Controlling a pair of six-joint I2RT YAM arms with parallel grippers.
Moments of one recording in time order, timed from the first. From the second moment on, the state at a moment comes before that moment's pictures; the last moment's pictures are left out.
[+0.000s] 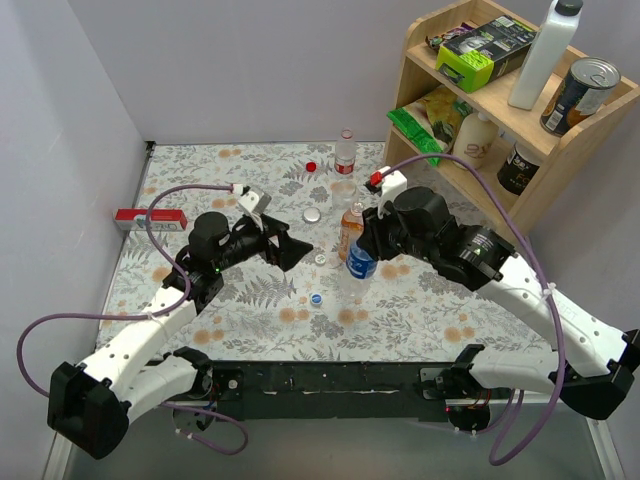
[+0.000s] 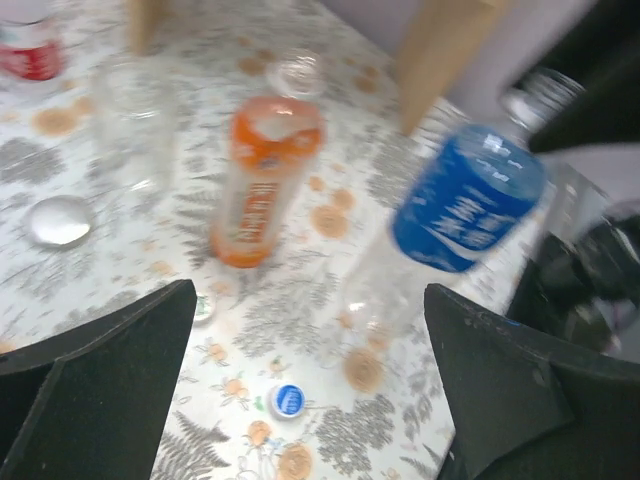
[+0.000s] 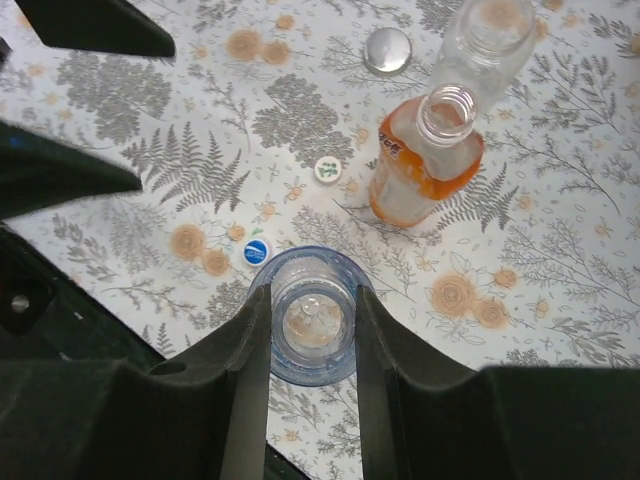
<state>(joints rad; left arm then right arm) -0.51 0.96 0.69 0.13 0.52 -0.25 0.89 1.12 1.31 -0.74 0.11 0.22</state>
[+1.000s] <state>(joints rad) -0.47 0.97 0.69 0.07 0.25 -0.27 1.02 1.07 0.93 -0.45 0.28 0.20</state>
